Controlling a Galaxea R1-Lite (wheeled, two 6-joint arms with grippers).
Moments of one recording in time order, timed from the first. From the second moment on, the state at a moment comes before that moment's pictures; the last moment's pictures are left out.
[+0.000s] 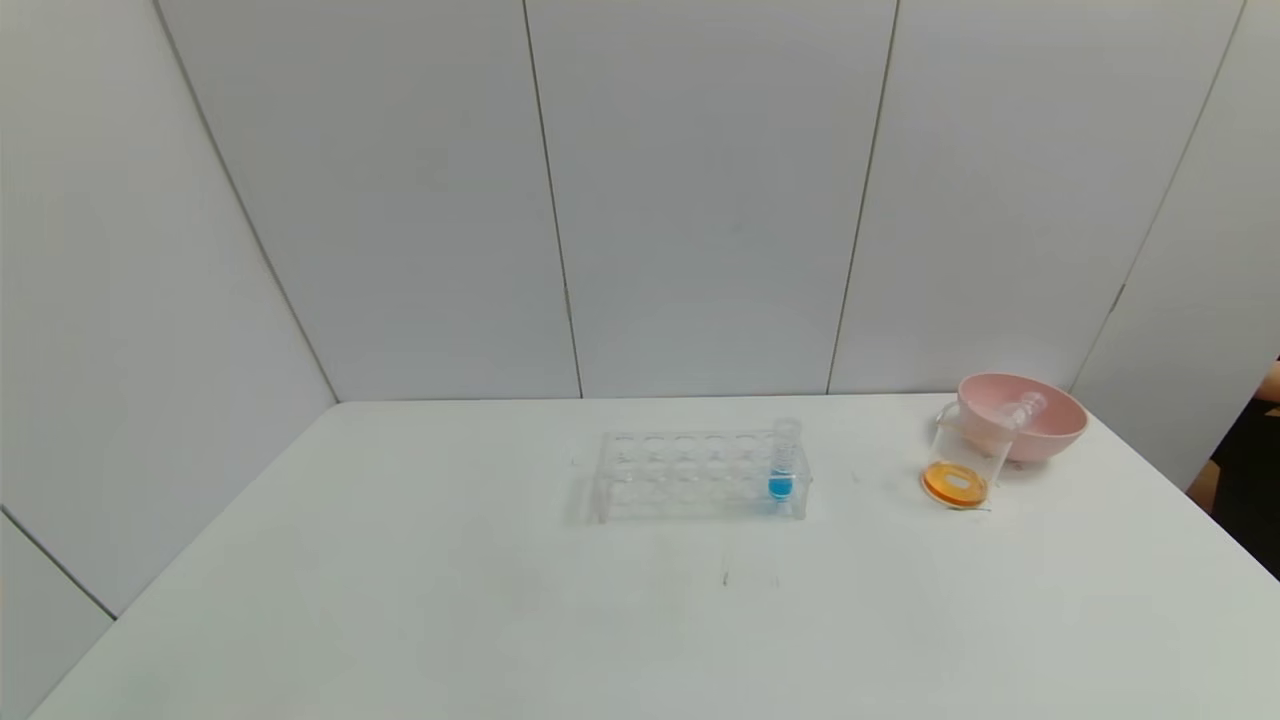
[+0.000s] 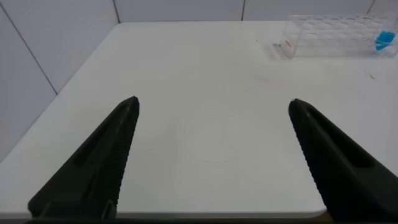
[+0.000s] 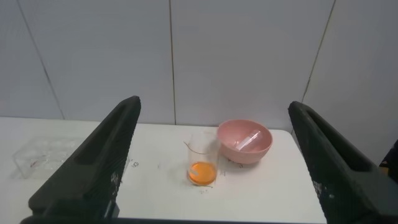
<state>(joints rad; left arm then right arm) 0.00 0.00 0.00 0.02 0.00 -0.02 0.03 0.88 -0.48 -0.59 0.00 0.00</state>
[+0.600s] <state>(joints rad) 0.00 0.00 0.00 0.02 0.00 -0.02 0.03 0.23 -0.43 -0.19 0.08 -0.03</state>
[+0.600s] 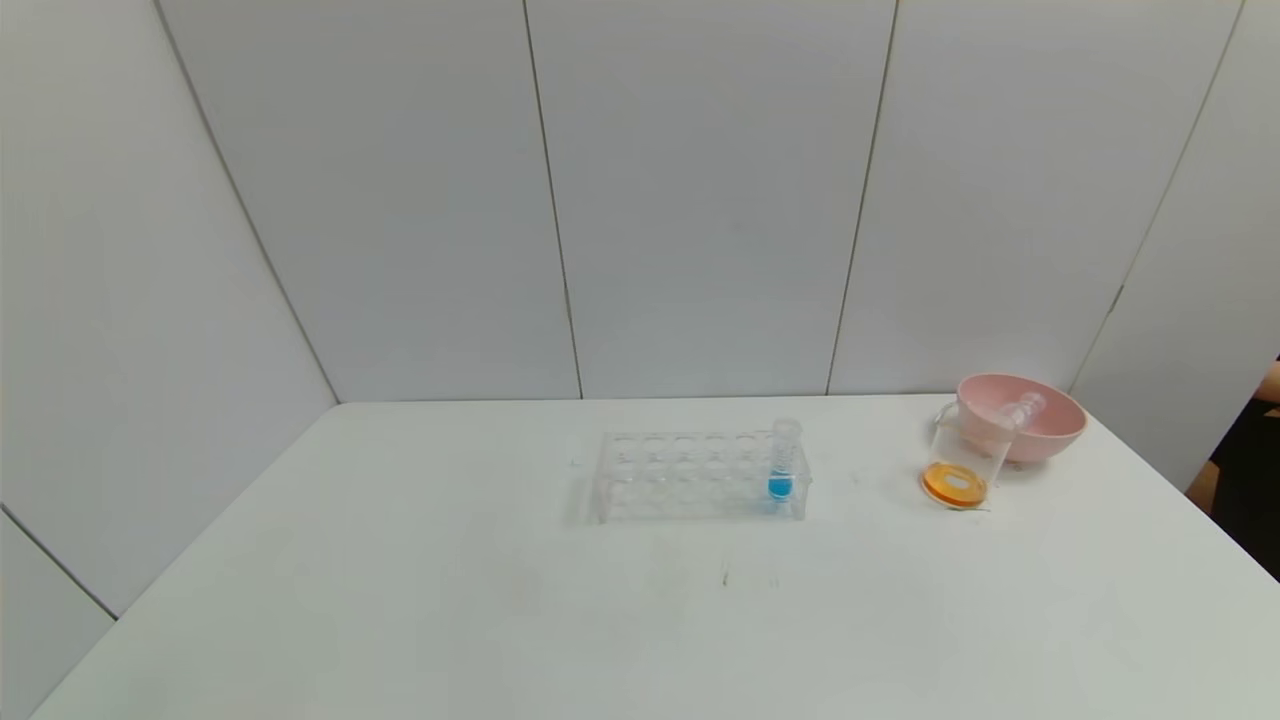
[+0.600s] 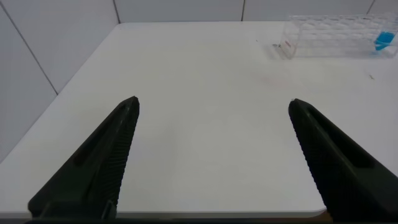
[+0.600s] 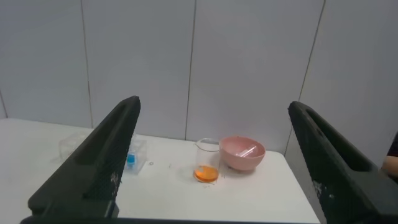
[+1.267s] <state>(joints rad) 0.00 0.00 0.00 0.02 0.00 -0.02 0.01 0.00 -0.01 -0.19 0.06 -0.01</state>
